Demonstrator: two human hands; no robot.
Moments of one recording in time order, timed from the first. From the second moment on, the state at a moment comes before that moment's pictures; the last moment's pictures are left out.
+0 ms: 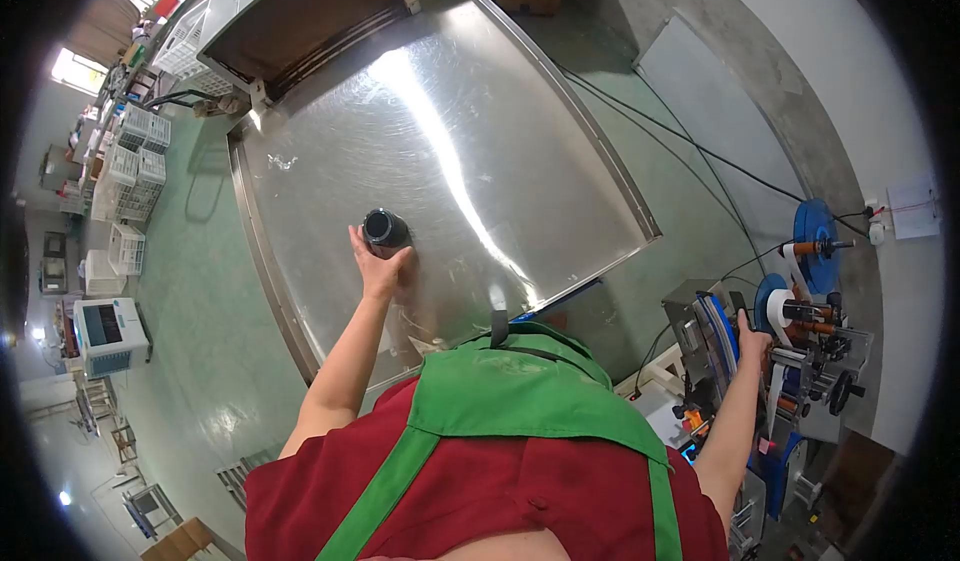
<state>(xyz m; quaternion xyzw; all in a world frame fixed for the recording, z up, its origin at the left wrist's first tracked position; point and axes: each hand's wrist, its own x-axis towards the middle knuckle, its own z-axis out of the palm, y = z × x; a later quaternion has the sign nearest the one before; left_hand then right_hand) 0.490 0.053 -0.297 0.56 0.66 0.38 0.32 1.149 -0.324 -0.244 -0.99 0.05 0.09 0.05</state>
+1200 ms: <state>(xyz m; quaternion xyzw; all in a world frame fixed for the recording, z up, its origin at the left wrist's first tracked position) 0.641 -0.039 -0.089 0.66 0.19 0.15 0.71 0.795 -0.139 -0.053 -0.60 -0.55 0.33 0.48</state>
